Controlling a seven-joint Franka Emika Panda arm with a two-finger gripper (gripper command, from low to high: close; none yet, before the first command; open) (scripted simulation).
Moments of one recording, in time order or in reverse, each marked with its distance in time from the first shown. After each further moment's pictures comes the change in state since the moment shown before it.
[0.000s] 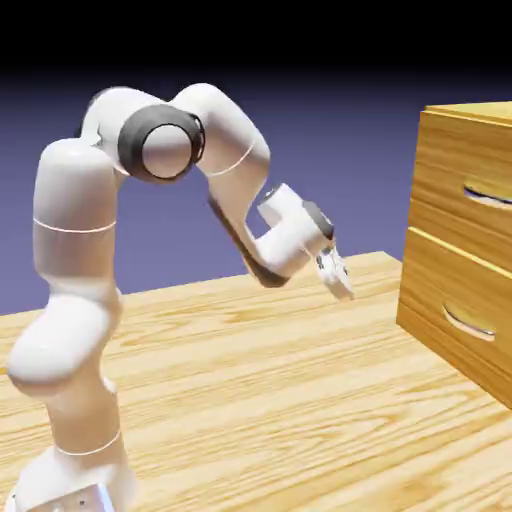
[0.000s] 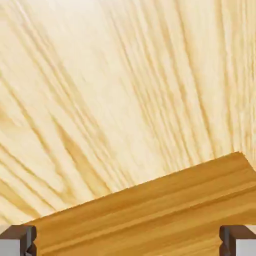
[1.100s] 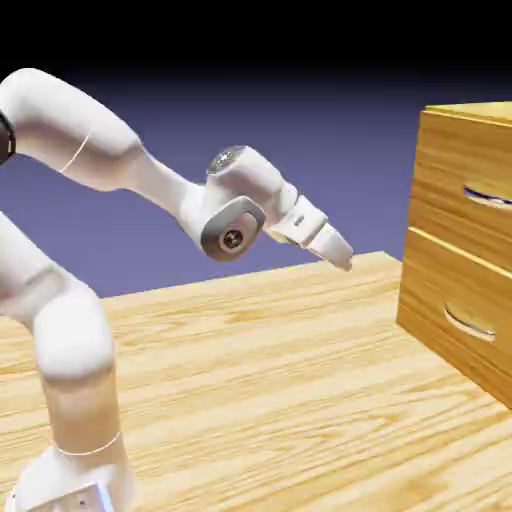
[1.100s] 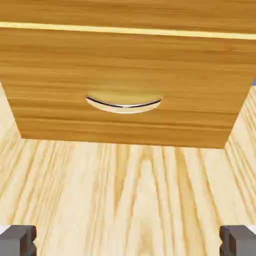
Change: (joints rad) arm 0.536 -0.780 -0.724 -0.583 1.435 0.221 1.402
